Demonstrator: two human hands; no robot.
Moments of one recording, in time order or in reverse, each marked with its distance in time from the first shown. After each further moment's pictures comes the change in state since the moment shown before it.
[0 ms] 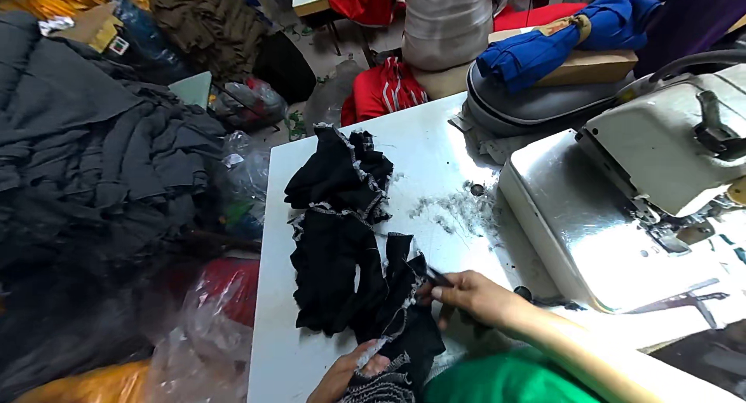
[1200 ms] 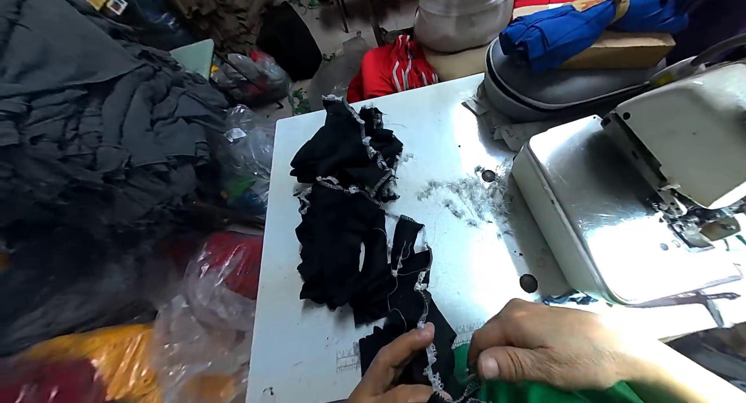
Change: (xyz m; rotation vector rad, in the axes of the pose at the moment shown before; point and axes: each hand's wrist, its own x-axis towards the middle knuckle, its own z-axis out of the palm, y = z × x) left_hand -0.009 0.007 0.027 0.118 -0.208 0.064; right_hand -0.058 -0.013 -0.010 -0.477 -0.385 -0.392
